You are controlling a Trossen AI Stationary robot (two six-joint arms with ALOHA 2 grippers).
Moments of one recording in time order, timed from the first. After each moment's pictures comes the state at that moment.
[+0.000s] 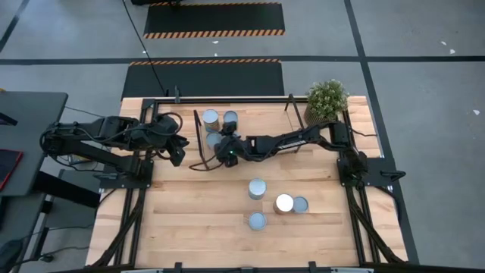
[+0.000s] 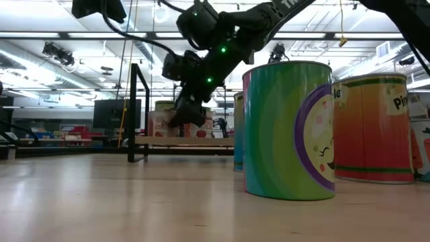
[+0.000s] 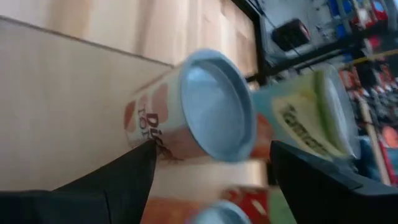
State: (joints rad) left arm -0.09 0.97 1.20 -1.04 -0.40 -0.70; right arm -0.05 2.14 1.52 -0.04 0.54 -0.60
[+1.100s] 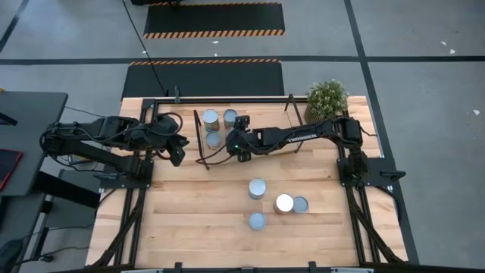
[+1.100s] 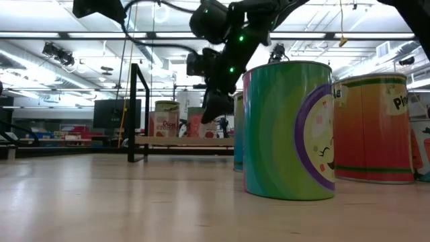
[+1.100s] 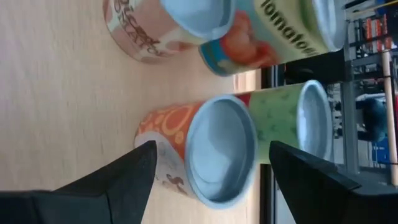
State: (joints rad) left arm -0.09 0.97 1.20 -1.04 -0.41 -0.67; right arm -0.08 2.01 1.50 -0.38 0.58 -0.48
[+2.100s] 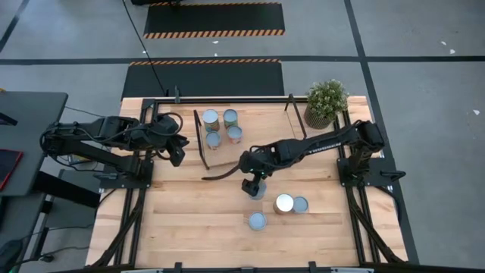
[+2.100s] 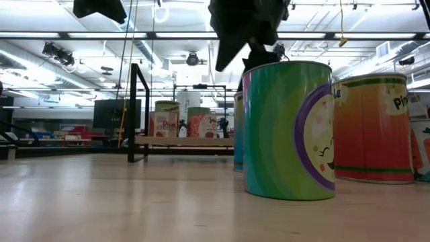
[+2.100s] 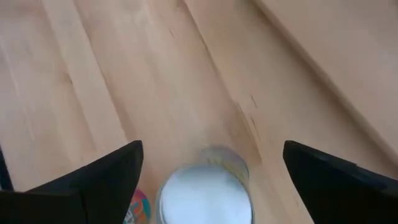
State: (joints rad) left arm -0.09 0.98 1.20 -1.04 -0.41 -0.66; right arm 0.13 1.83 1.50 -0.76 0.05 0.61
